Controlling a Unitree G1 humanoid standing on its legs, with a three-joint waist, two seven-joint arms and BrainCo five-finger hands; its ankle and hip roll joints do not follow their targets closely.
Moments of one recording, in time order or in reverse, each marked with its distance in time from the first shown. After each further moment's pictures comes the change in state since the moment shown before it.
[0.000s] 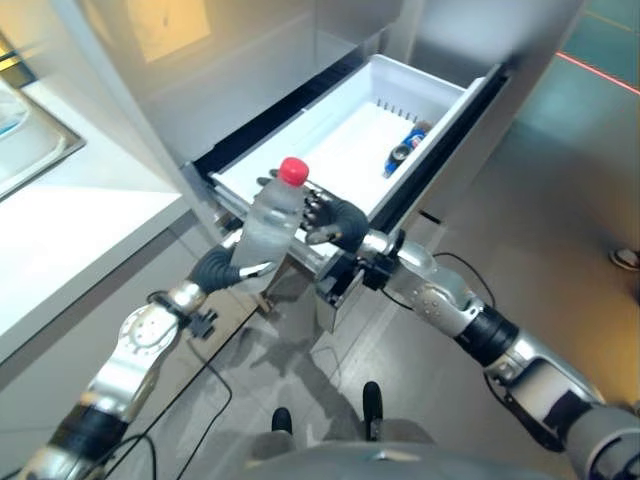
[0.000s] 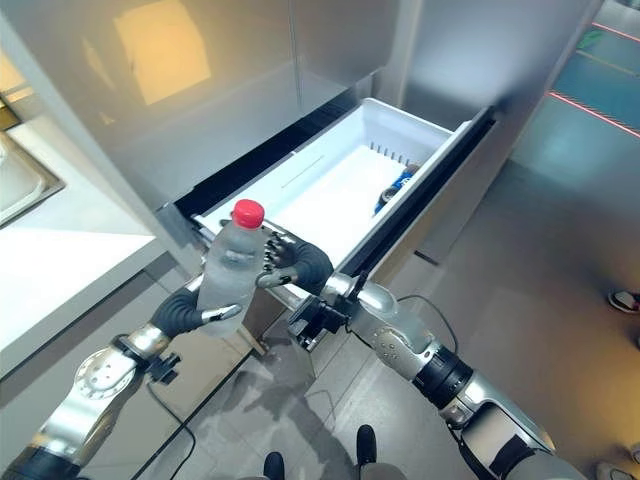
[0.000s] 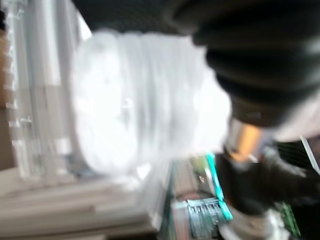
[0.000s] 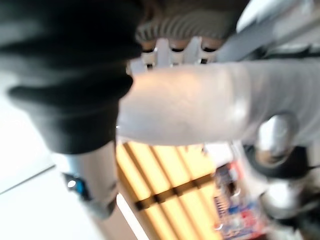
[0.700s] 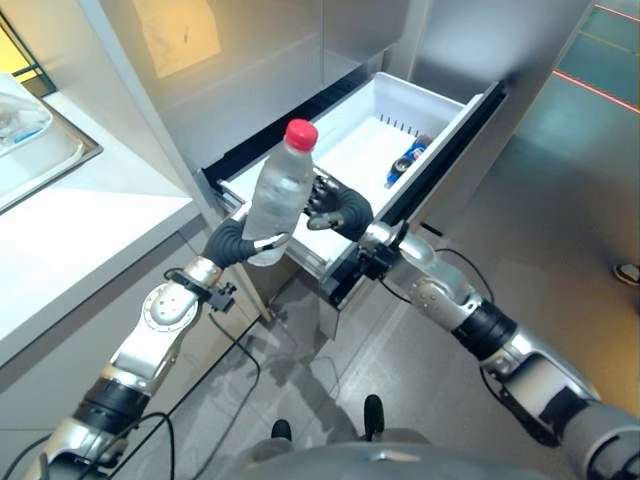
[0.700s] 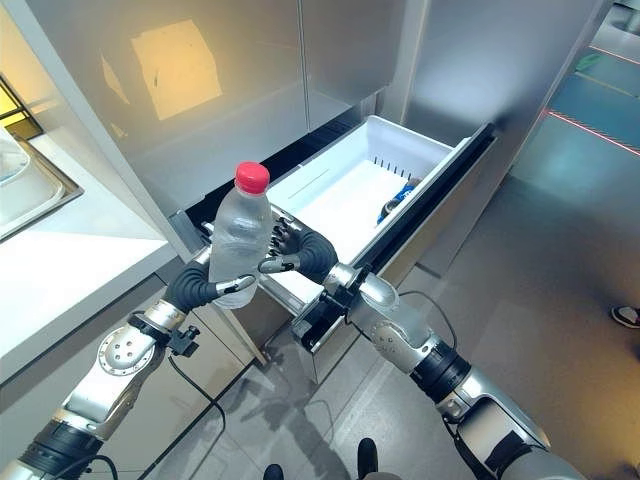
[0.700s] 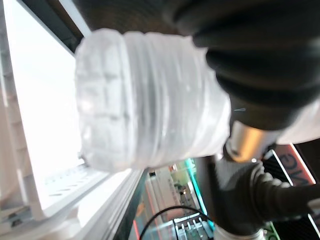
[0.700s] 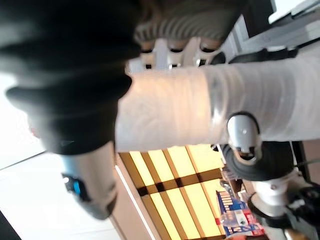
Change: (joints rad) left arm -0.001 0.118 0.084 -0.158 -0.017 0.035 0.012; right arm -0.028 0.013 -0.001 -0.043 0.000 -0.028 0.010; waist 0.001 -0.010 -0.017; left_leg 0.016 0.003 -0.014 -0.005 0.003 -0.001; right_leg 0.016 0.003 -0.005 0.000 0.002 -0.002
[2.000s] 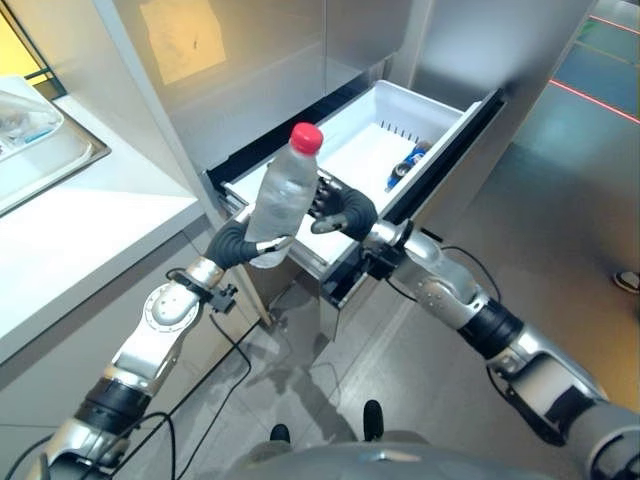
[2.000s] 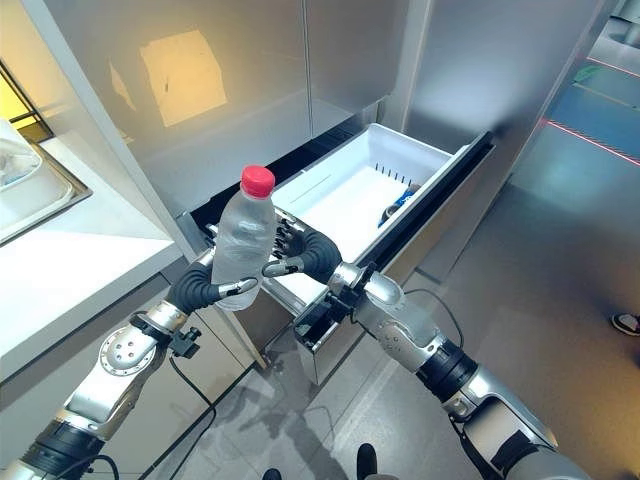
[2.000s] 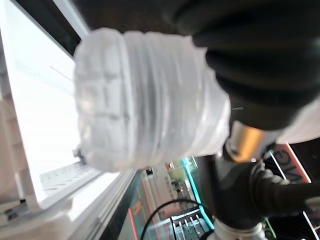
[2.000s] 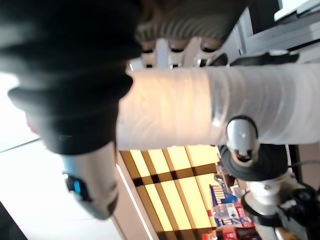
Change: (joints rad) left arm 0.001 -0.012 0.003 -0.004 0.006 0.000 -0.032; right arm -0.001 -0.059 -0.013 -0.034 -0.021 0.001 0.021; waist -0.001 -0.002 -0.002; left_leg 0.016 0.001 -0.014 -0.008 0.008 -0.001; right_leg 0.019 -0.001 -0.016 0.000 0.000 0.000
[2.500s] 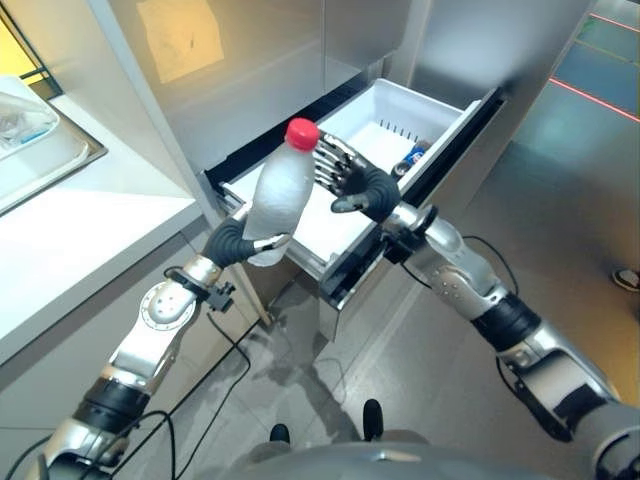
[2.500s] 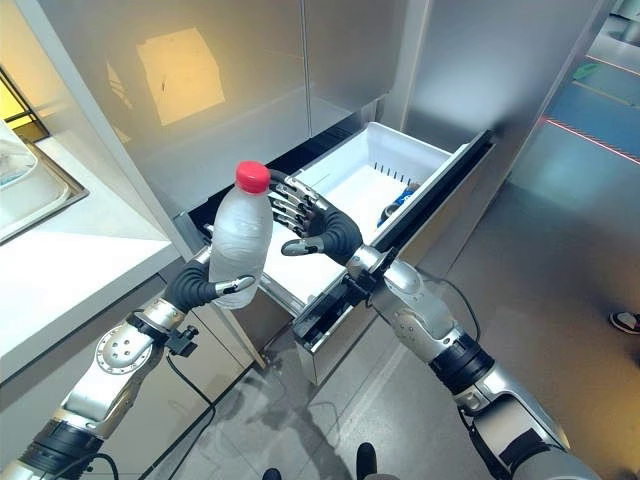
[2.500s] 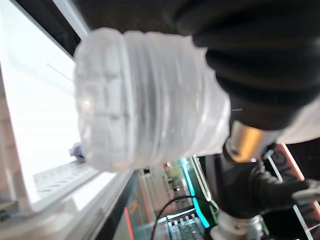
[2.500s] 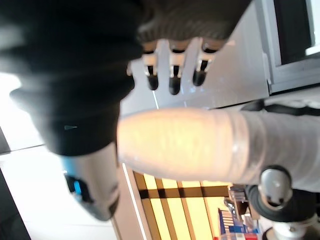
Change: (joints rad) left arm 0.000 -0.002 0.020 -0.001 -0.037 0.002 -0.019; right arm -0.006 -0.023 -0.090 -0.007 -0.019 -0.037 -0.028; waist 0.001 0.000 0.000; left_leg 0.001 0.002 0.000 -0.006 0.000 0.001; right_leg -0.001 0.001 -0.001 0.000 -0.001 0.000
